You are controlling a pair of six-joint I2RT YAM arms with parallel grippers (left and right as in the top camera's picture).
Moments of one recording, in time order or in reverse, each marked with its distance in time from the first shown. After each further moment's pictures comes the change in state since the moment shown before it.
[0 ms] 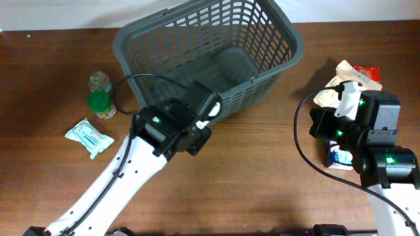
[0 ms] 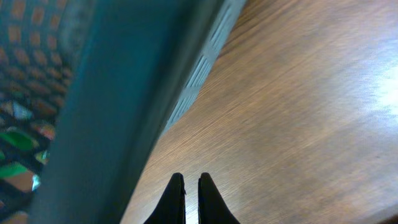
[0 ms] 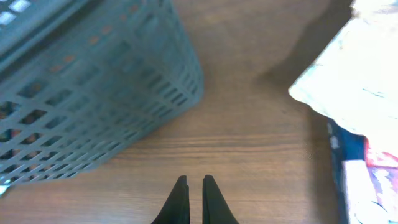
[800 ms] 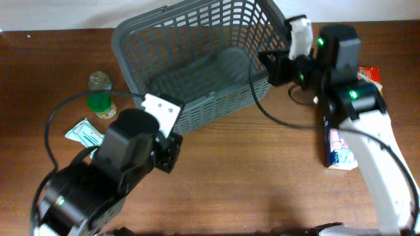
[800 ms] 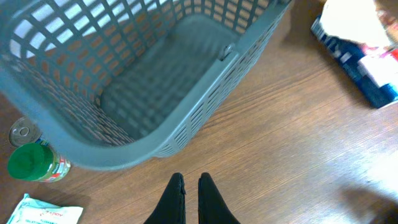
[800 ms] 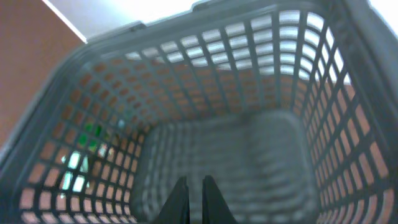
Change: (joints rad) left arm 0.025 -0.415 -0.008 0.080 0.059 -0.153; right arm 0.261 0.456 0.469 0.209 -0.156 -0.074
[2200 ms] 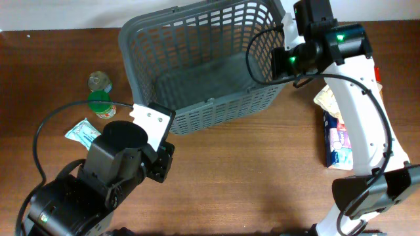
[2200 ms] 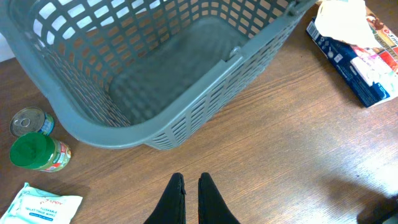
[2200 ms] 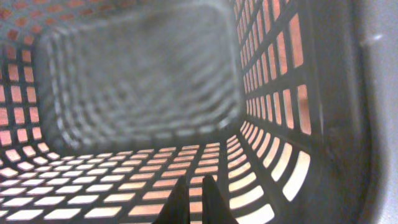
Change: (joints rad) left arm 0.000 -0.053 0.000 -0.047 0.007 -0.021; right arm 0.008 0.360 0.538 -0.773 0.304 -0.037
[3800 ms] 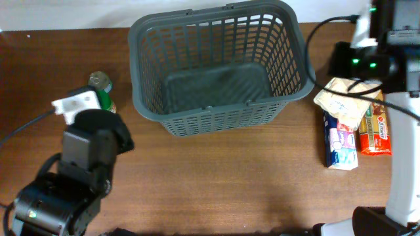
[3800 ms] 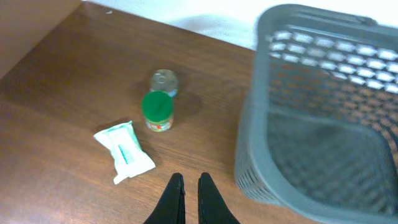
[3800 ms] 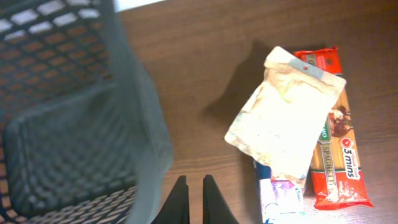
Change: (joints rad) left arm 0.280 0.000 0.000 0.003 -0.346 -0.398; right arm -0.245 -0.224 0.012 -0.042 0.116 0.063
